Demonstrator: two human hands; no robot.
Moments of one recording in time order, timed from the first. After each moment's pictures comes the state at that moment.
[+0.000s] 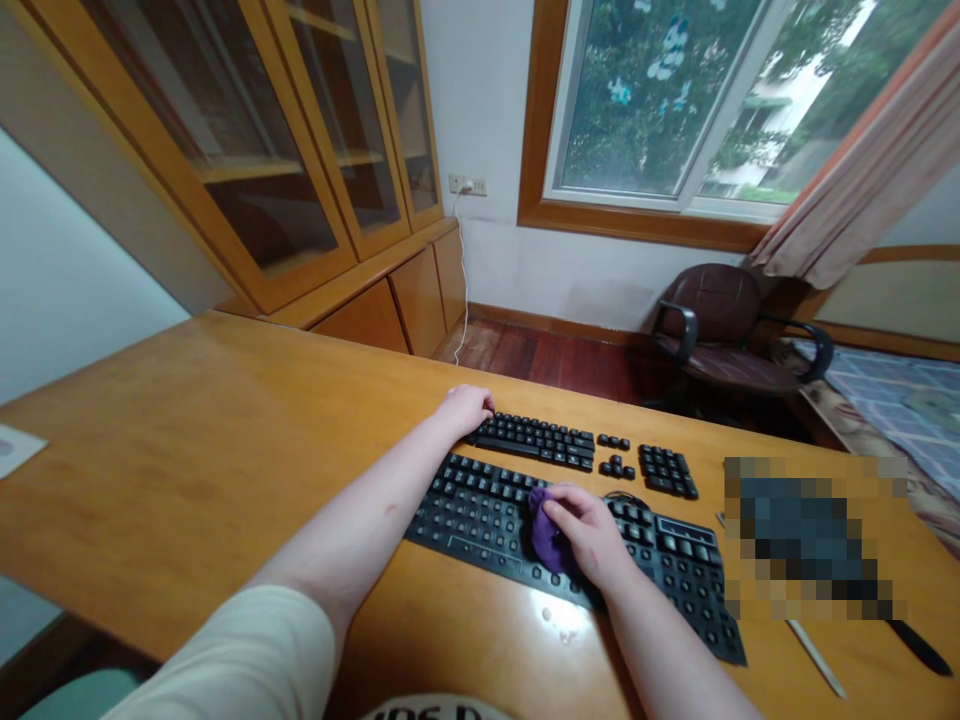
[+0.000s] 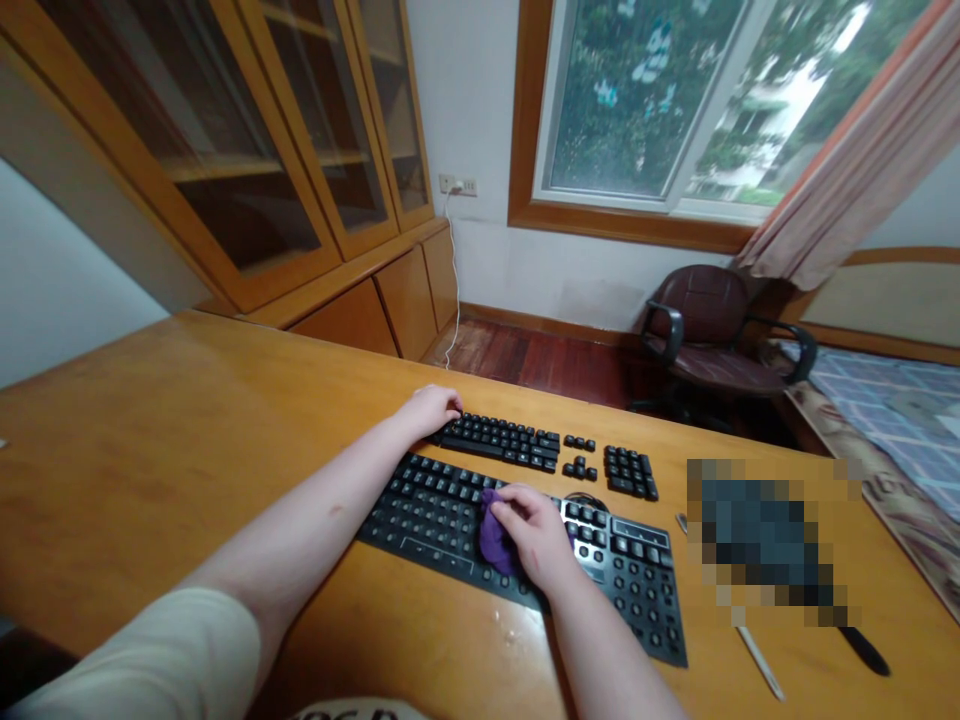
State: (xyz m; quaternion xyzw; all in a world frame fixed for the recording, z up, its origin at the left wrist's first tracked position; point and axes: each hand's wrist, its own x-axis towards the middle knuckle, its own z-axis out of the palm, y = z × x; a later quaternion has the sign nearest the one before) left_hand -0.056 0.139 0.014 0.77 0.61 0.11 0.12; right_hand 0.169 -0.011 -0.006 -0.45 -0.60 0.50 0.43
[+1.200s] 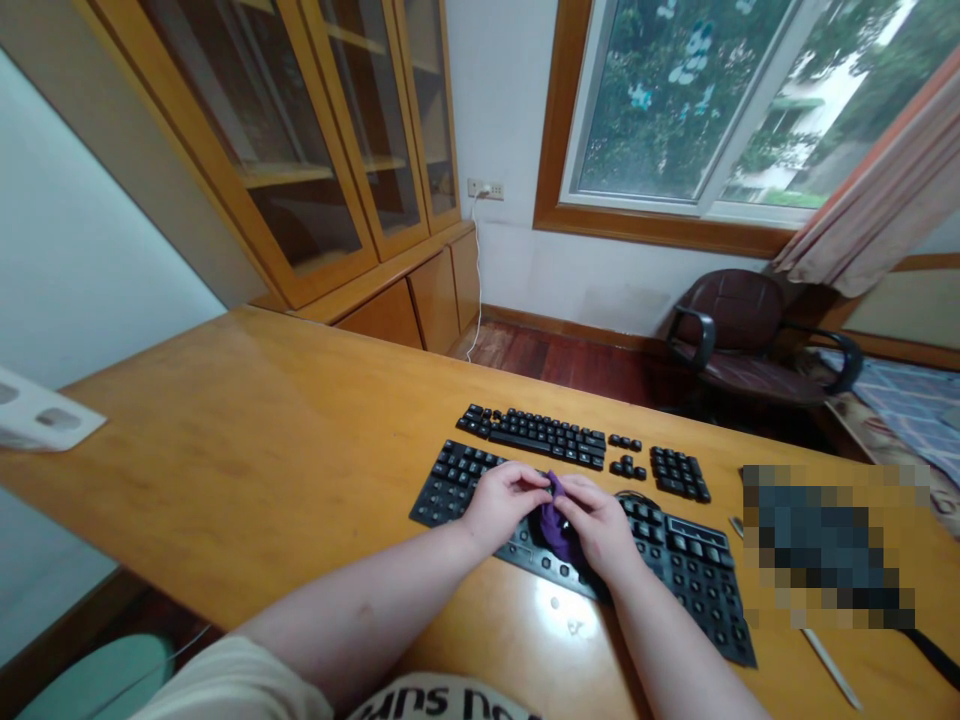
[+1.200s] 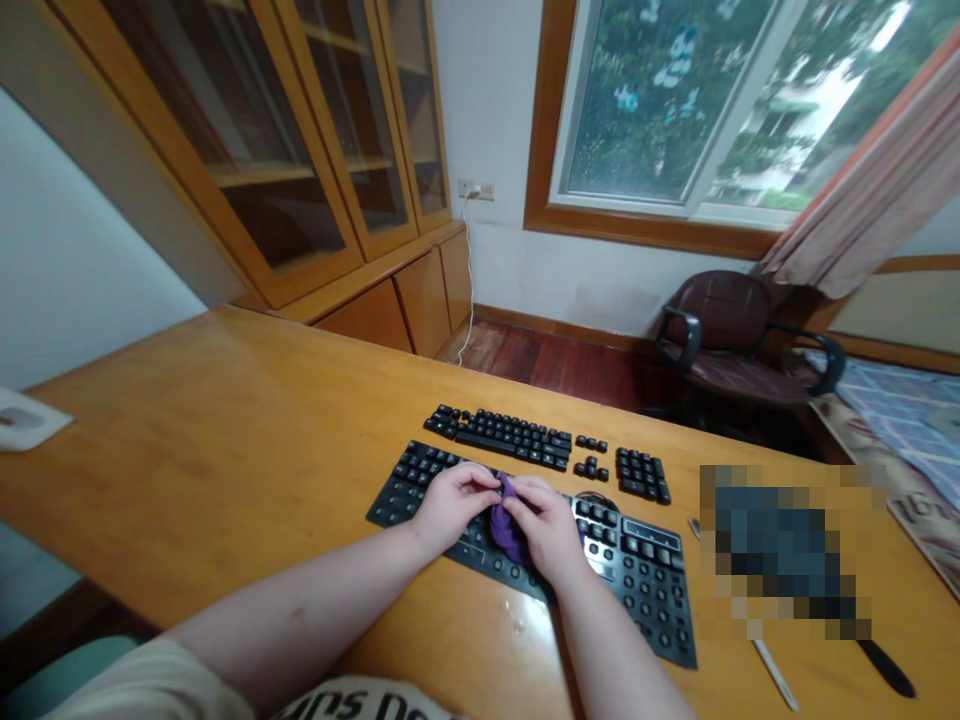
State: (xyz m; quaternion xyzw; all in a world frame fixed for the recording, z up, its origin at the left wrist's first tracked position) left_hand 0.011 -0.009 -0.009 0.49 0.45 0.53 0.52; right_hand 0.171 -0.009 -0.010 -0.43 -0.64 0.46 0.45
